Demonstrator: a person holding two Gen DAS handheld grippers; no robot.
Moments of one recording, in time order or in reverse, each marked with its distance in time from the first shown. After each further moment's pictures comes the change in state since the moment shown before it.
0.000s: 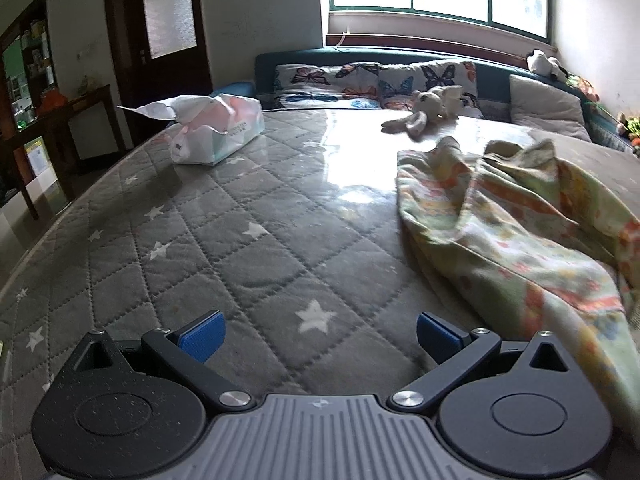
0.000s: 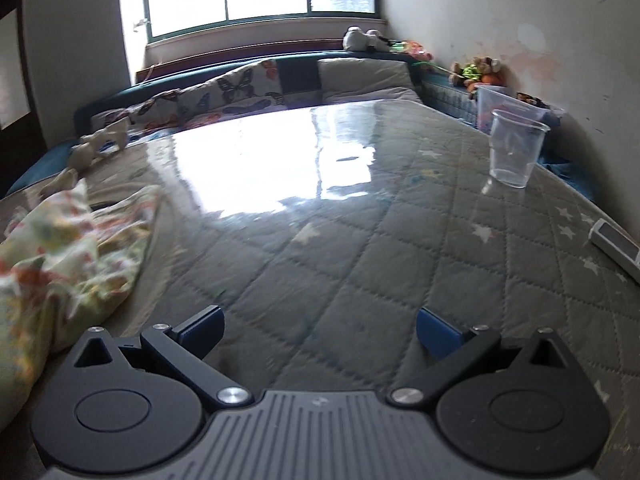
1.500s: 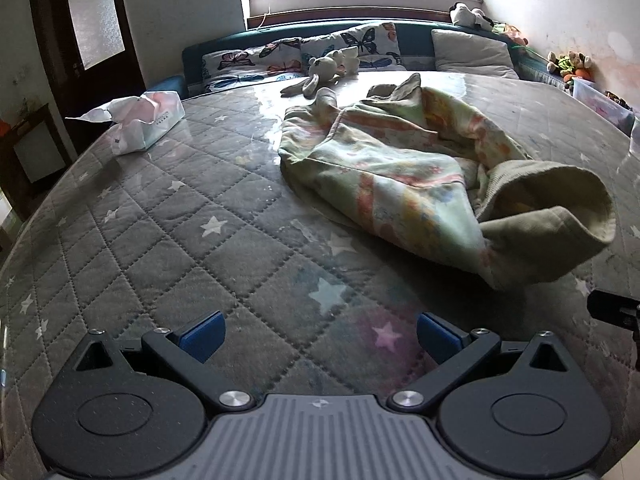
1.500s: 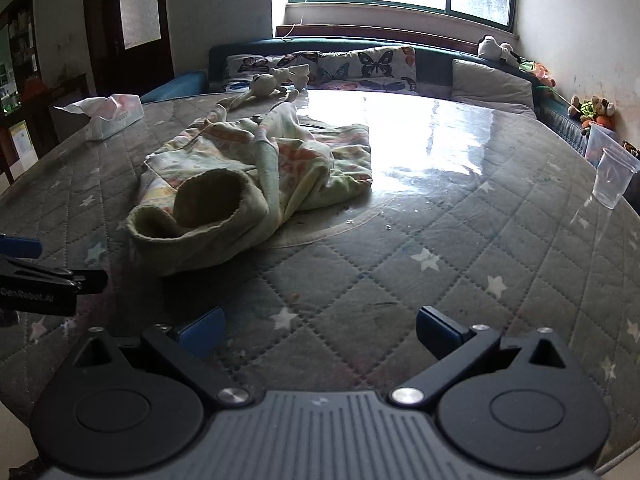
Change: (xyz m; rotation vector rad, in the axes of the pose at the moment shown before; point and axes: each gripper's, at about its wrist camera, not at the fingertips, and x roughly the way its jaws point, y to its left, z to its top) left arm -0.073 -0.051 -0.048 0.169 0.076 -0.135; right arm -0.111 0.090 -0.071 -0.244 0.052 0.283
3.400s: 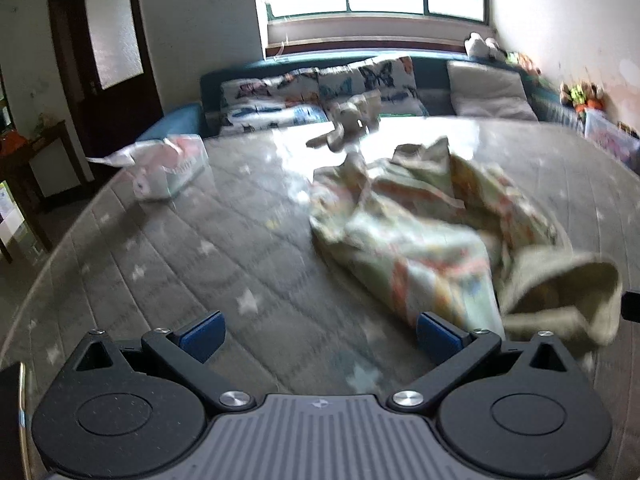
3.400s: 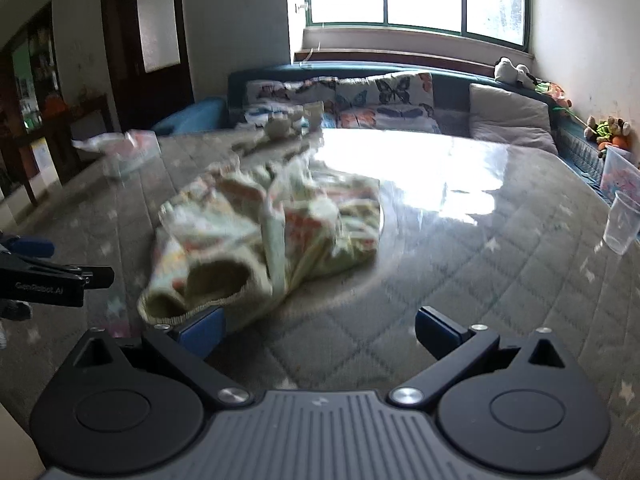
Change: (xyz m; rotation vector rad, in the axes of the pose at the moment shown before) left arm -0.011 0.023 0.050 -0.037 -0.100 0.029; right arm -0.025 -0.024 0.048 -0.017 -0.089 0.083
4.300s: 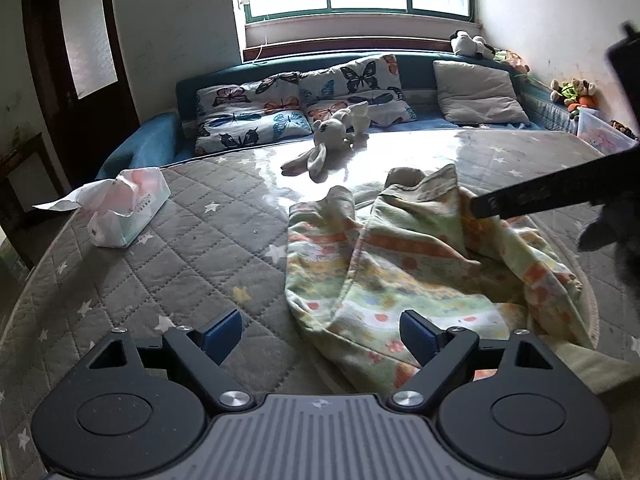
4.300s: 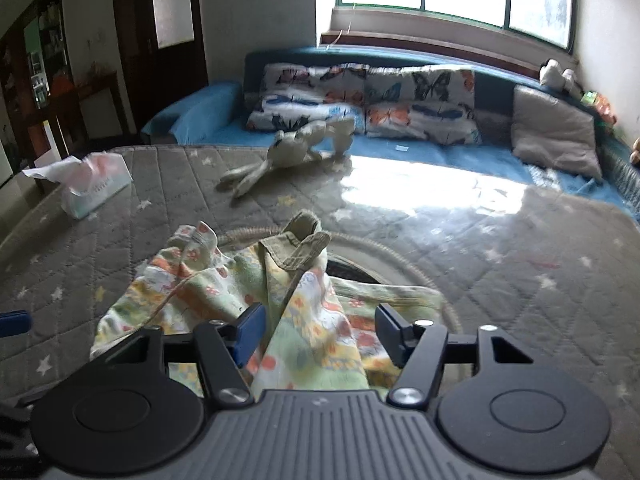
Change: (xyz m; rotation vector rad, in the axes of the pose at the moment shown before) left arm 0.072 -0.010 0.058 0.042 0.016 -0.045; right arm 0.188 0.017 0.128 -0.078 0.105 0.044
